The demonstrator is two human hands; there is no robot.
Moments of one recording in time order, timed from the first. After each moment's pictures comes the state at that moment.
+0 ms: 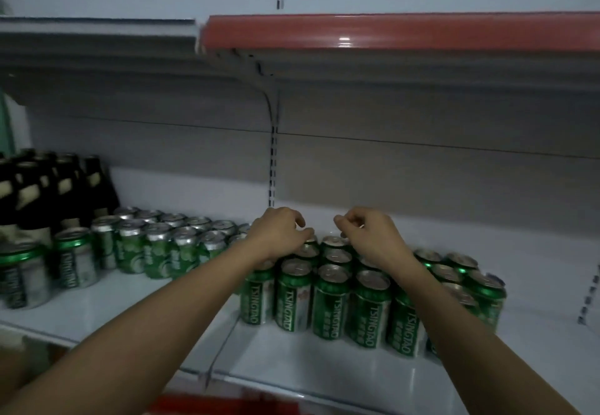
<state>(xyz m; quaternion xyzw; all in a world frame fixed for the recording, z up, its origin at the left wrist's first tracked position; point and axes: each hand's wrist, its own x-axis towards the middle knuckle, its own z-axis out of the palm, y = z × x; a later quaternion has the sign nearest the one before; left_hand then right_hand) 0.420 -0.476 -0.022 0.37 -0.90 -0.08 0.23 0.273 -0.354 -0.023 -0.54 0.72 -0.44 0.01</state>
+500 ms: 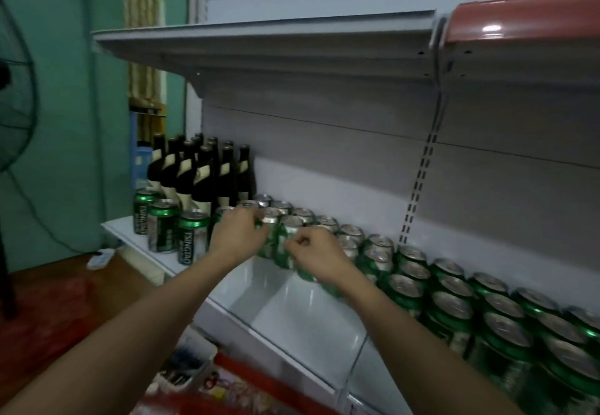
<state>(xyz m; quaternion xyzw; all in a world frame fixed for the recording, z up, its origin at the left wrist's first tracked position) 0.677 -0.574 -0.073 0.60 -0.71 -0.06 0.36 0.510 -0.528 -0.069 -0.70 0.60 -0.35 0.18</state>
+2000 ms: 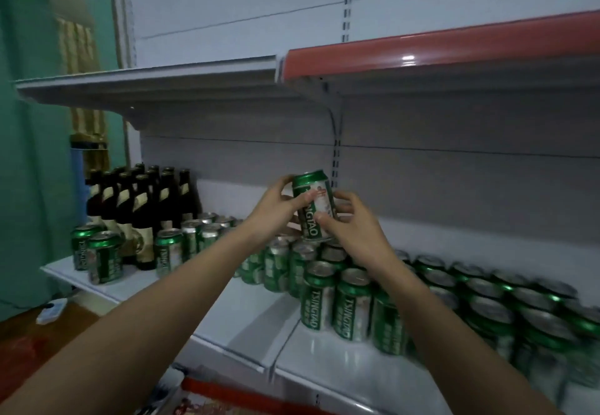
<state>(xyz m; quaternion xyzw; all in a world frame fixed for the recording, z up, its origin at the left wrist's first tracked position) 0.535 -0.469 0.017 0.32 -0.70 -0.44 0.47 0.383 -0.419 -0.011 -0.61 0.53 -0.57 0.16</state>
